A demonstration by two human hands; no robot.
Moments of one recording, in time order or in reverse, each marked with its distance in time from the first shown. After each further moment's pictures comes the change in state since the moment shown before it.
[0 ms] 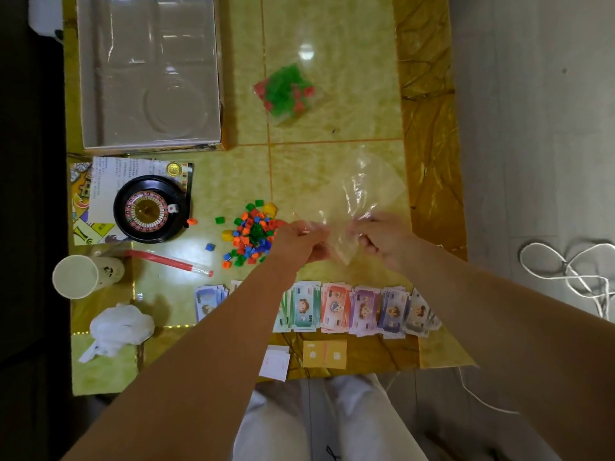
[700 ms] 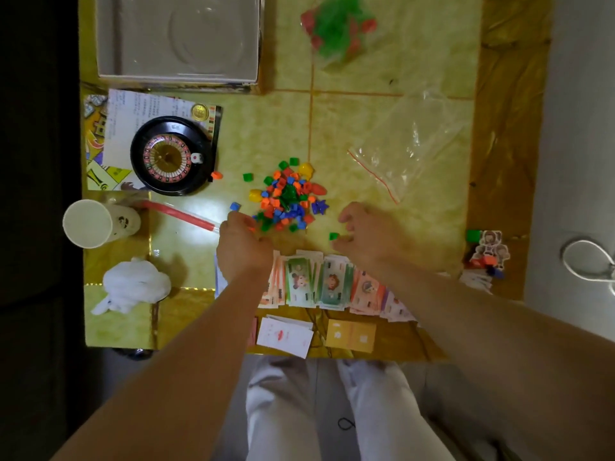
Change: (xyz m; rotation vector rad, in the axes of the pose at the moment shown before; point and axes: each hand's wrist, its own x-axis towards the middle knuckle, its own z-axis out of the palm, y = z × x) left_hand 0.013 -0.079 -0.101 0.679 0.700 0.083; right_hand 0.026 0.056 0.082 -0.917 0.038 -0.442
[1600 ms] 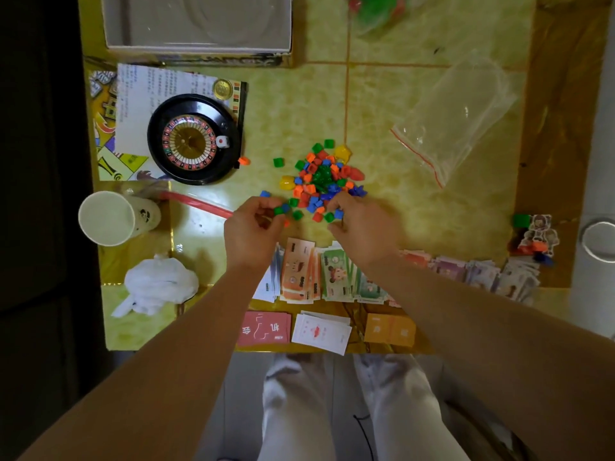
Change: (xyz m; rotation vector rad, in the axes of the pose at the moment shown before) left_hand 0.044 -0.048 -0.018 -0.400 -0.186 0.205; right_hand 0.007 -0.059 0.053 -0.124 0.175 -0.152
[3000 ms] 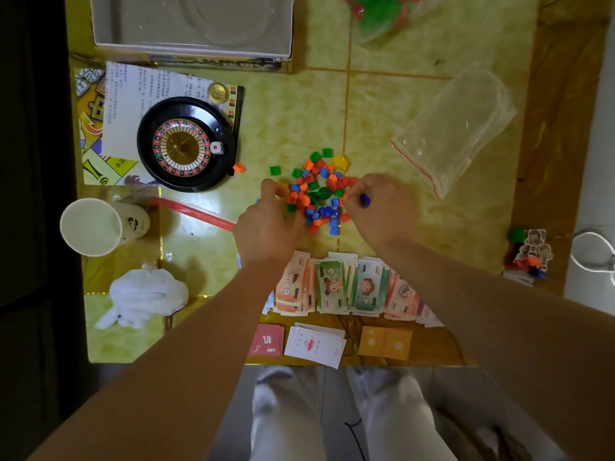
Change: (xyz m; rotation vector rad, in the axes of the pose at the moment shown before) left_hand 0.017 0.025 0.026 0.508 0.041 0.107; right_hand 0.034 0.014 -0.020 0.196 0.192 0.197
